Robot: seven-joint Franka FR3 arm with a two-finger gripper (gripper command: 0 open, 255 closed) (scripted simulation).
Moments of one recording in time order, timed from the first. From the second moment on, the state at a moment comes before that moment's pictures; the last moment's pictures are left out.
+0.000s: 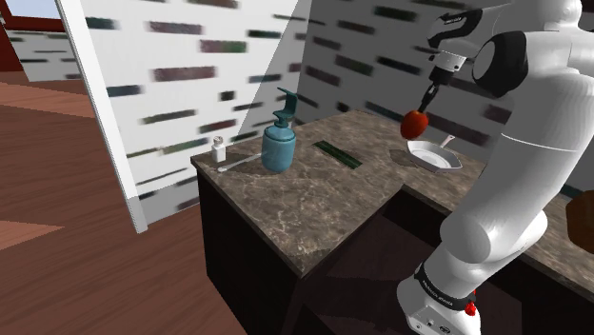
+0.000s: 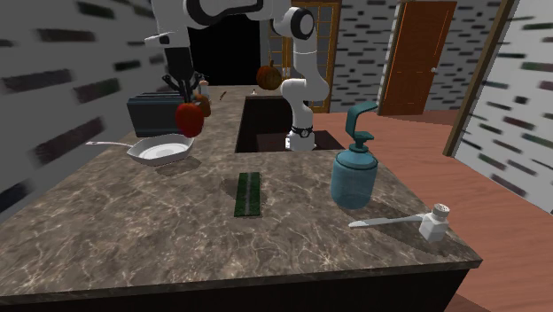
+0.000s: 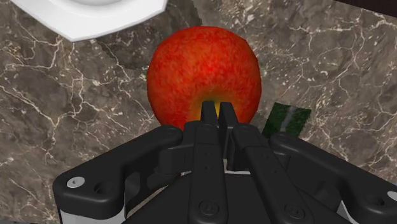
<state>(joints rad) -0.45 0.21 -0.67 -1.58 0.21 1.73 -1.22</state>
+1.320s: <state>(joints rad) -0.45 0.25 -0.65 -1.80 0.25 1.98 -1.26</state>
